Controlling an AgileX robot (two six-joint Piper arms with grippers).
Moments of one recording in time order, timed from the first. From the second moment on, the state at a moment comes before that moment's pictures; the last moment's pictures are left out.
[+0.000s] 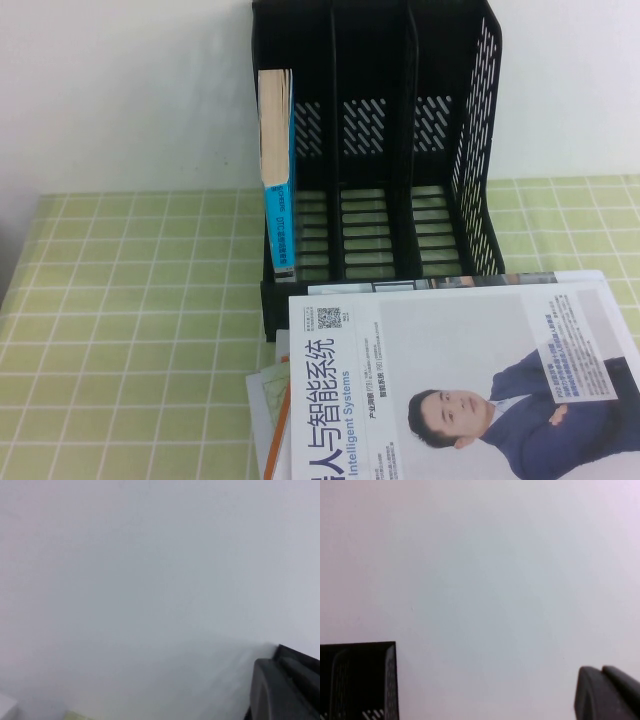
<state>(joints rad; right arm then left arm) -0.07 -0.01 -0.05 0.07 -0.18 -0.03 -0.08 -0.01 -0.02 -0.86 -0.22 0.36</state>
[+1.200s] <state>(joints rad) -0.07 0.71 -0.56 1.33 0.78 -1.46 -0.09 1.38 -0.98 -1.57 0.58 1.15</state>
